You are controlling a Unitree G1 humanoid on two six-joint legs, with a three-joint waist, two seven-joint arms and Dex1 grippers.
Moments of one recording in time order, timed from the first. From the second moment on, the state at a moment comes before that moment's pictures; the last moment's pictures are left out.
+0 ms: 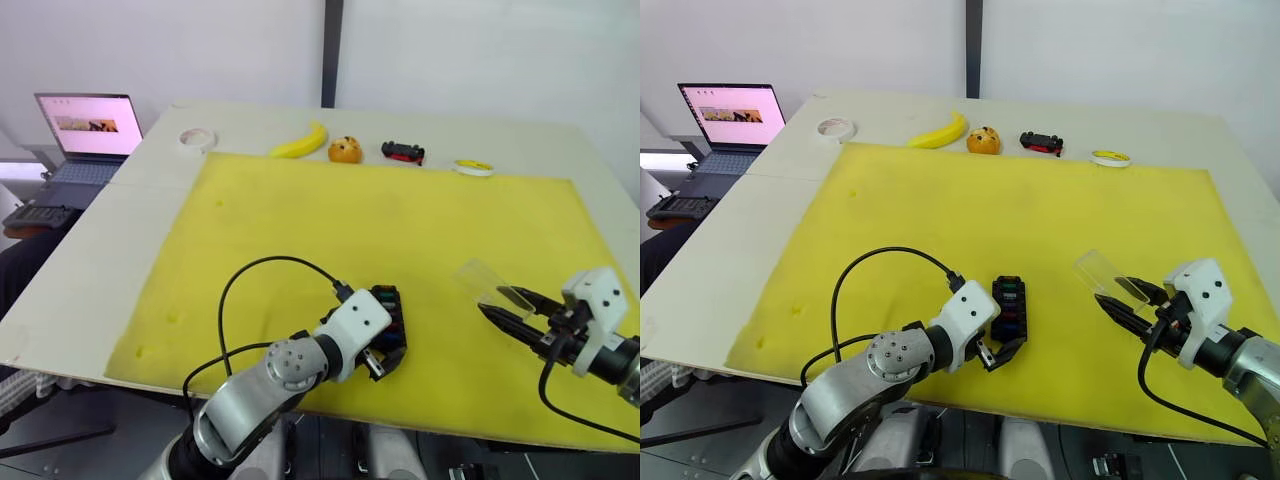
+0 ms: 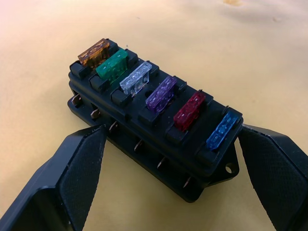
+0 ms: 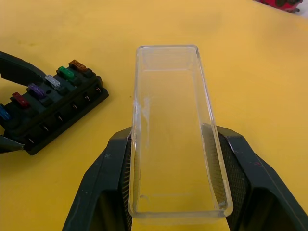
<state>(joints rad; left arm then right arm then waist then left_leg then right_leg) -0.24 0.20 -0.63 -0.64 -0.19 1.02 -0.21 0.34 -0.76 -0.60 -0.59 0.63 0.61 0.77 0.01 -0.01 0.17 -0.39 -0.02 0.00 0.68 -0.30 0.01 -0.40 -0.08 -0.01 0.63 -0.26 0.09</state>
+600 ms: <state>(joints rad) -0.29 0.35 -0.45 -0.51 -0.22 0.83 -0.42 0.32 -0.76 -0.57 -0.59 0.63 0.61 0.78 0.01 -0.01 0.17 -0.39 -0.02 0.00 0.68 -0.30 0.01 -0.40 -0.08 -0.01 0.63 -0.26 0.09</state>
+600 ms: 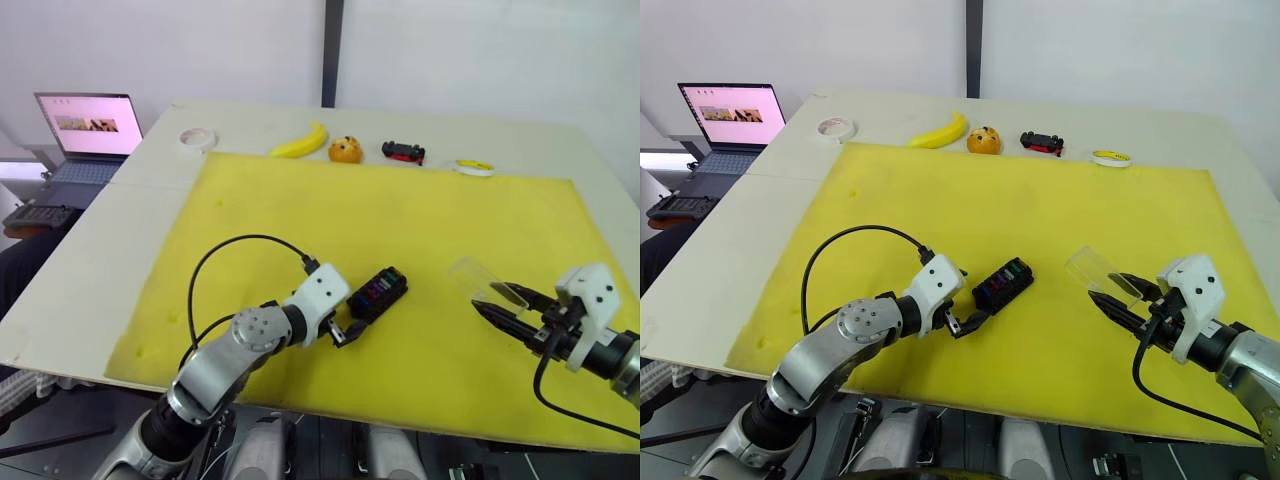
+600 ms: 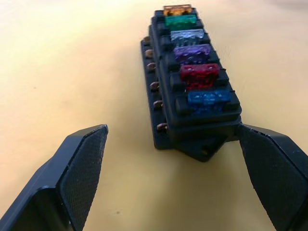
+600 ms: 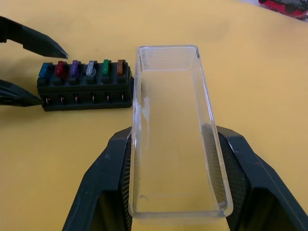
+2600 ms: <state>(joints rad) -0.40 0.33 -0.44 -0.09 -0.13 0.36 -0.77 0.26 -0.80 -0.51 -0.59 0.63 0.61 0.80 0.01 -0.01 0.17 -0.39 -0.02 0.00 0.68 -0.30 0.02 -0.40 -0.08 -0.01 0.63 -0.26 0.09</state>
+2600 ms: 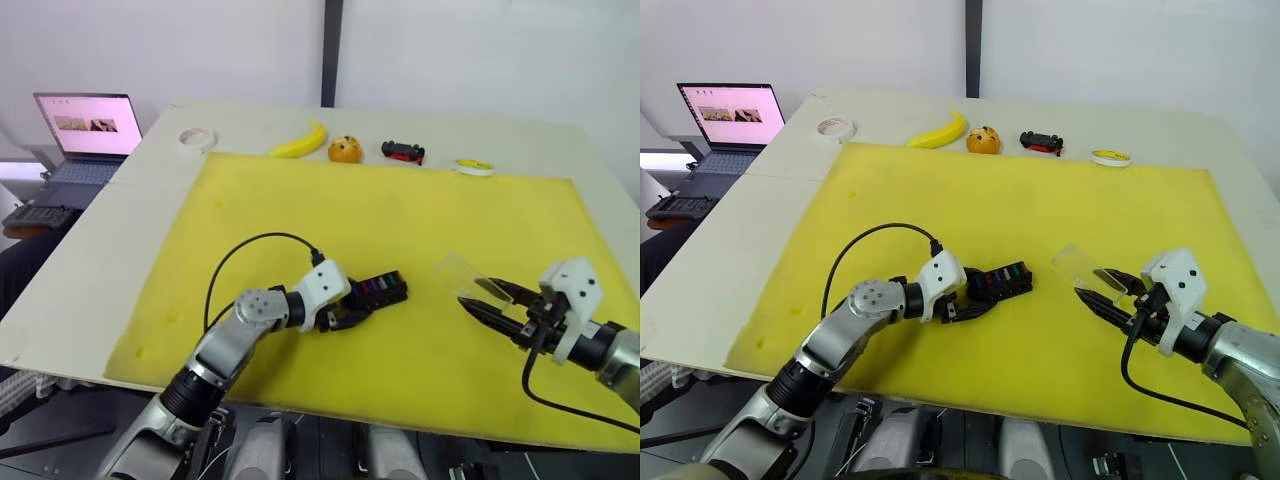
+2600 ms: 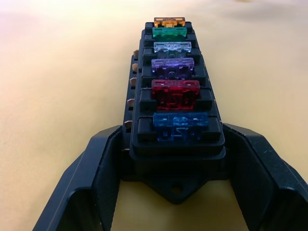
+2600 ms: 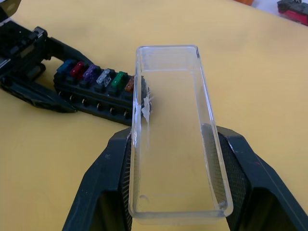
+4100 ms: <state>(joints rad) -0.51 0.43 -0.41 0.11 -0.16 0.12 -1.14 -0.40 -0.82 0.23 -0.26 0.33 0.43 1.15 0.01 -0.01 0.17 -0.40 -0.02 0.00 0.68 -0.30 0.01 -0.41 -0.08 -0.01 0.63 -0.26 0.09</state>
